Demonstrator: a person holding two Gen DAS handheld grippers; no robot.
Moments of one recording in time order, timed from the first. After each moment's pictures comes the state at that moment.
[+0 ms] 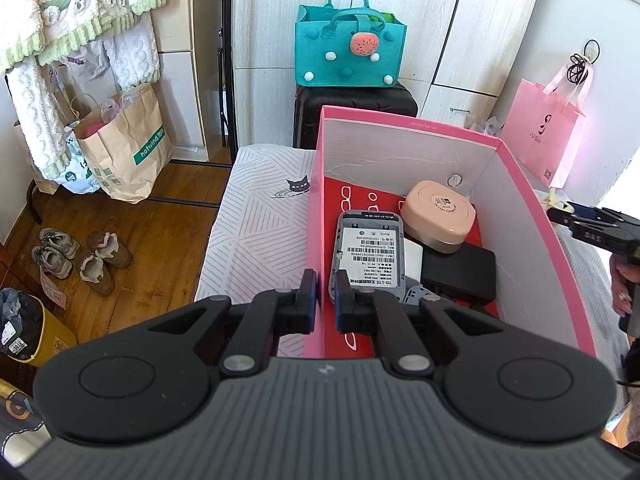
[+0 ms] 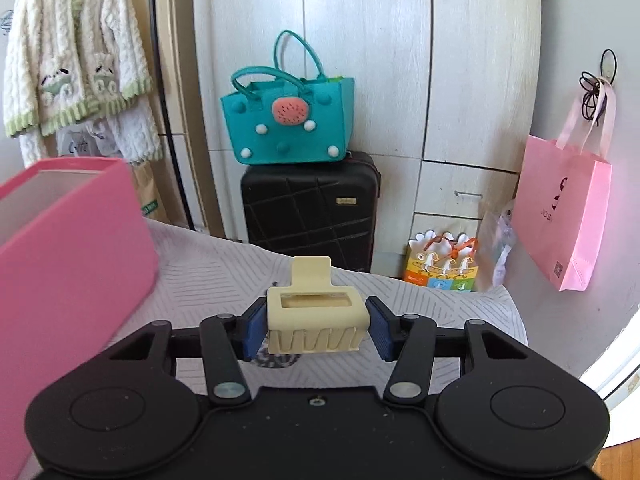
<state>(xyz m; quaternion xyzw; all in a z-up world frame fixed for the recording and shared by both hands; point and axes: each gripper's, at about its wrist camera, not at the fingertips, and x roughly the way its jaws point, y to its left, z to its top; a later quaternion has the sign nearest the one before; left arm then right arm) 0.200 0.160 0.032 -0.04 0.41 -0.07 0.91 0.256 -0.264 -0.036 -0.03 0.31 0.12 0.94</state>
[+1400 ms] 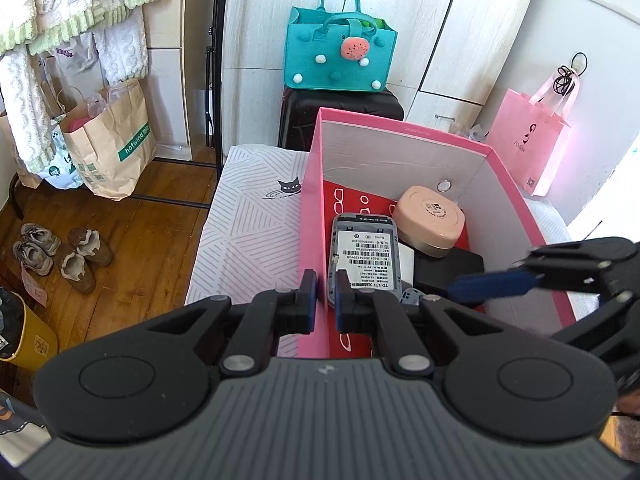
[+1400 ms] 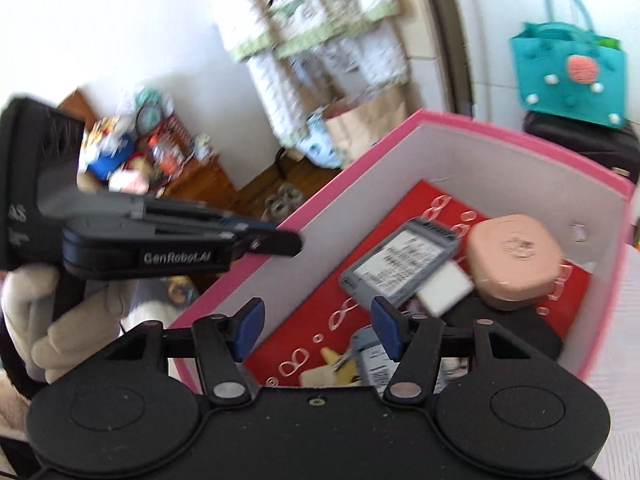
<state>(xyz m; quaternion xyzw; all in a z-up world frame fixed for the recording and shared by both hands) 0.200 0.173 0.028 -0.07 0.41 -0.09 0.91 0.199 -0.058 0.031 0.01 0.43 0.40 0.81</state>
